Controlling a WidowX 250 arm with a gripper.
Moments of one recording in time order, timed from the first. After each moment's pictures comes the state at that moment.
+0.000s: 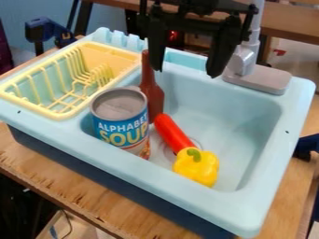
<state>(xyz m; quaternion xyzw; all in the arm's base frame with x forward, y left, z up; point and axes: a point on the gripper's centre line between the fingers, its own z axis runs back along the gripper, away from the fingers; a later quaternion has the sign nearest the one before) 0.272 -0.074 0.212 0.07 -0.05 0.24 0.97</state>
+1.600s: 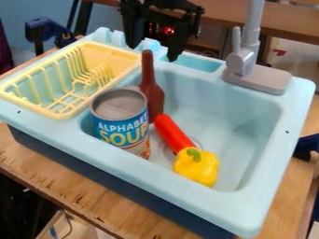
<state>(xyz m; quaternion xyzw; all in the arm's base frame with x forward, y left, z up) 0.333 -0.003 0.191 0.08 -0.03 0.07 0.99</state>
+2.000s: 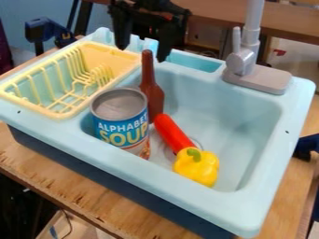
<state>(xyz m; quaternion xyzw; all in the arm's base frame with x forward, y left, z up) 0.337 0.017 0.183 0.09 0.00 0.11 0.99</state>
